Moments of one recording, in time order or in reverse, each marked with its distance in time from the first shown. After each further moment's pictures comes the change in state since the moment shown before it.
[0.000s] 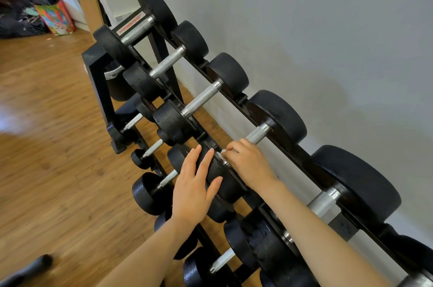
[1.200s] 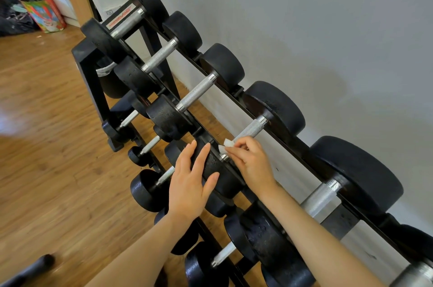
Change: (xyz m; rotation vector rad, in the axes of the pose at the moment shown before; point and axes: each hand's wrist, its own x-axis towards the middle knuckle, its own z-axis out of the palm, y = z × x) left_hand 0.002 -0.005 0.003 -0.047 0.004 0.015; right_hand -0.025 -0.002 0.015 0.501 0.203 0.316
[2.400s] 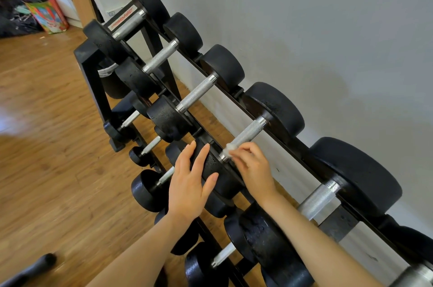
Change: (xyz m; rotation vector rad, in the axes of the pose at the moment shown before) left_hand 0.000 0.002 0.000 0.010 0.018 -0.007; right_hand -0.013 0.007 0.001 -0.003 0.045 -0.036
